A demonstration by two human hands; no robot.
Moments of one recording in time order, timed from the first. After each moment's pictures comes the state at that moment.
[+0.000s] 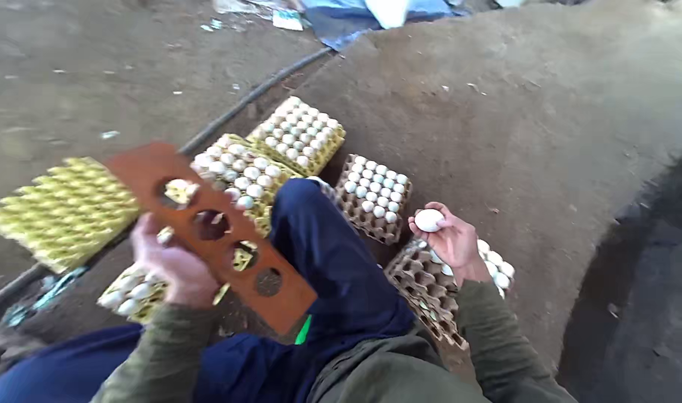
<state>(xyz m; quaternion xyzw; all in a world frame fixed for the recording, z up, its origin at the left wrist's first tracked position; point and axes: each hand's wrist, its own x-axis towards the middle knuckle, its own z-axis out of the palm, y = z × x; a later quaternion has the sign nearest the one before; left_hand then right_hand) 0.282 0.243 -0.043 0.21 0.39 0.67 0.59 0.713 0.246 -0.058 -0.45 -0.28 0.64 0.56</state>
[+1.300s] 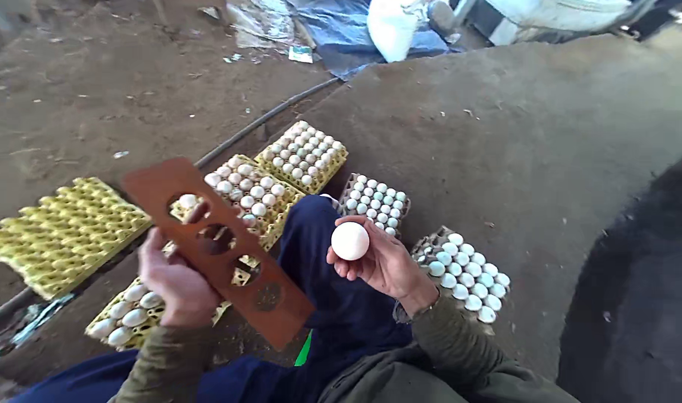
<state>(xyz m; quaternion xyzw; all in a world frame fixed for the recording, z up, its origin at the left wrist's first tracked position) 0.276 0.253 -0.047 0.26 0.36 0.68 0.59 0.567 0.245 -0.004 -0.19 -0.37 0.81 0.41</state>
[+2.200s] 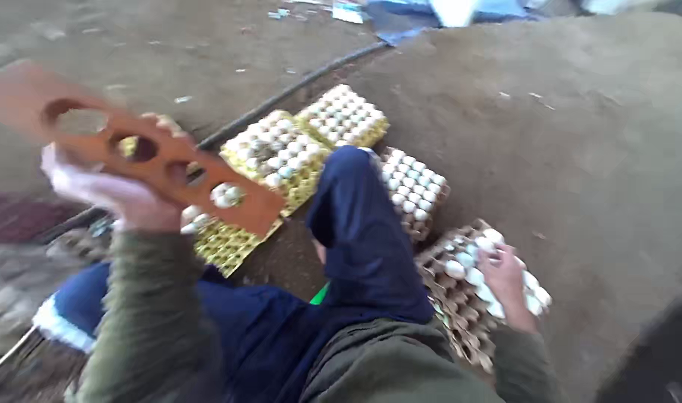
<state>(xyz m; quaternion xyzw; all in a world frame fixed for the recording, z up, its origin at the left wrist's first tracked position) 0.199 0.222 -0.002 0.19 0.33 0.82 0.43 0.799 0.183 -0.106 -0.81 -0.52 0.19 0.18</state>
